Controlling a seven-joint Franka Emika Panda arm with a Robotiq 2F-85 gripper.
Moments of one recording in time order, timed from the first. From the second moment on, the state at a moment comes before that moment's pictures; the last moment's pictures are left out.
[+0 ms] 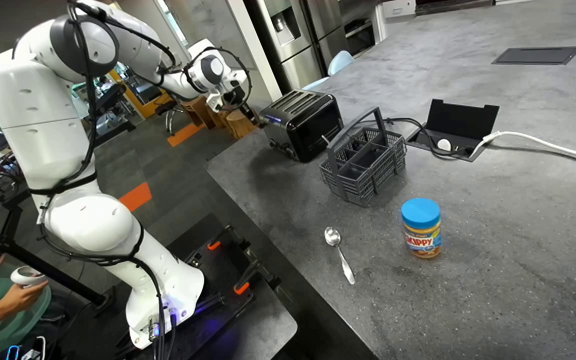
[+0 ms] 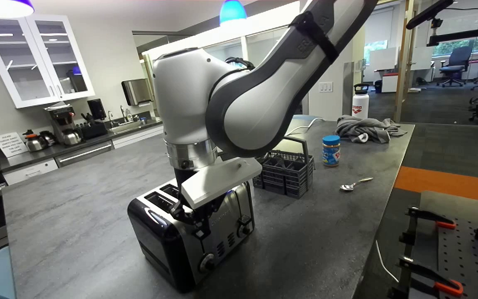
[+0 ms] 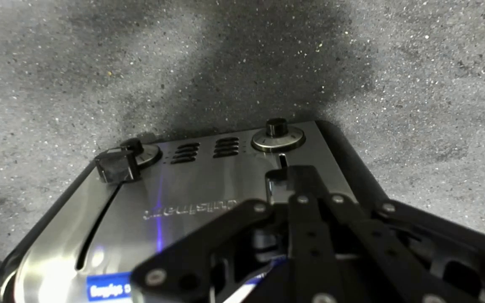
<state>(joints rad) 0.39 0.41 0.20 -1.89 -0.26 2.40 0.95</state>
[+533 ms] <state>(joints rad) 0.40 0.45 0.18 -1.85 -0.26 2.41 0.94</state>
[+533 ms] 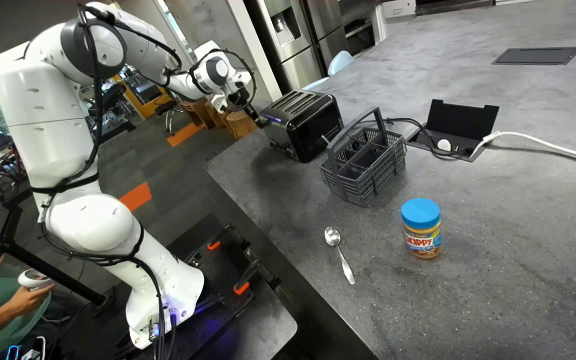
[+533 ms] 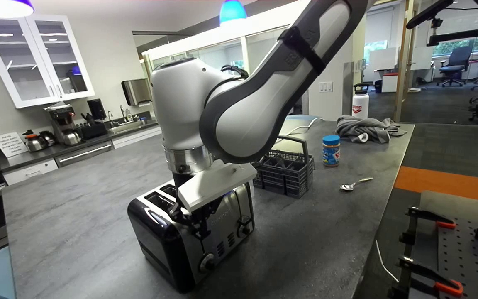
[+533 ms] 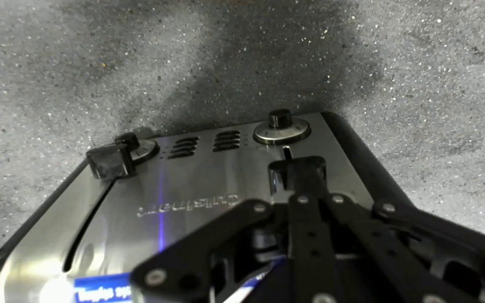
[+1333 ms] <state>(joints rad) 0.40 0.52 0.16 -1.82 -0.25 2.43 0.94</state>
